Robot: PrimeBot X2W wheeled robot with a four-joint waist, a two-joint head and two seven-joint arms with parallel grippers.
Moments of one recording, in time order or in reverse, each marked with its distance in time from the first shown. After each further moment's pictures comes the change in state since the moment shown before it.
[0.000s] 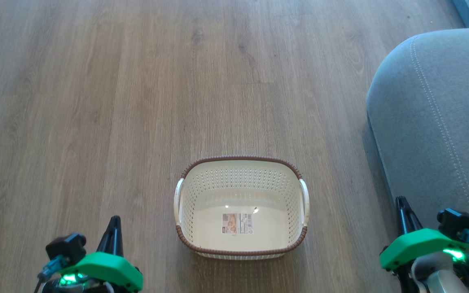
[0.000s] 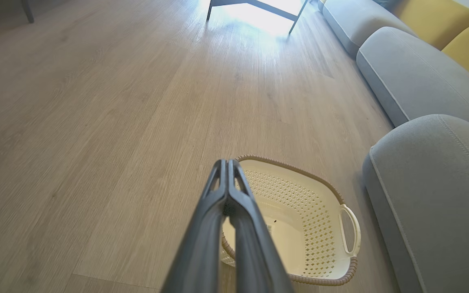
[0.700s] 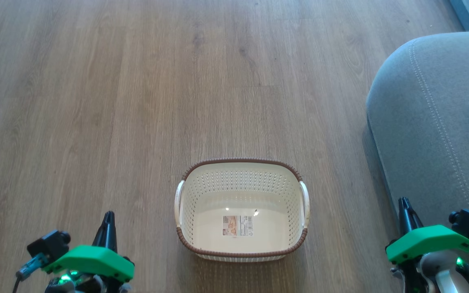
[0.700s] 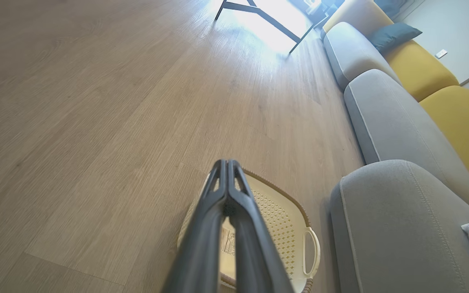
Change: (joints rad) left arm -0.014 0.000 0.030 -0.025 -0.228 -0.010 0.063; right arm -0.001 0.012 -0.031 -0.020 0.221 0.000 0.062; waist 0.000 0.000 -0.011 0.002
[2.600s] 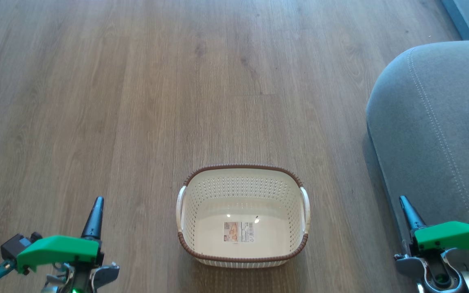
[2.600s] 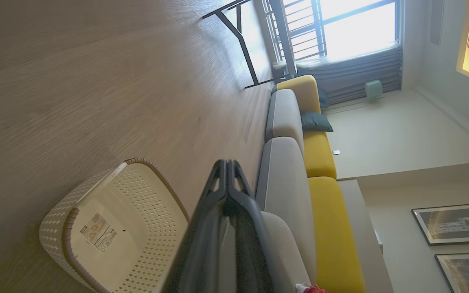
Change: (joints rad) left arm -0.027 0.000 0.083 -0.061 -0.617 -0.036 0.160; right arm -0.002 0.022 -0.084 -0.053 0.596 0.000 0.168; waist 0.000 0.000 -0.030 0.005
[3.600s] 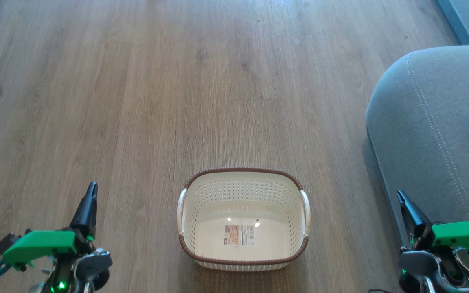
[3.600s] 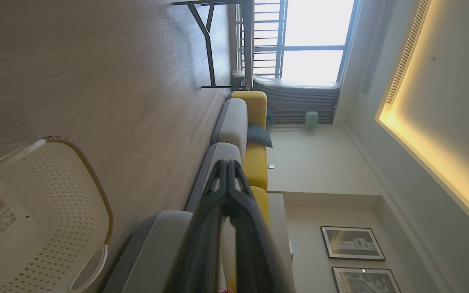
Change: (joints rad) left arm -0.022 0.000 0.041 -0.037 -0.323 -0.026 0.088; right arm -0.001 0.014 -0.040 -0.028 0.313 0.000 0.086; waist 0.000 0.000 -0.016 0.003
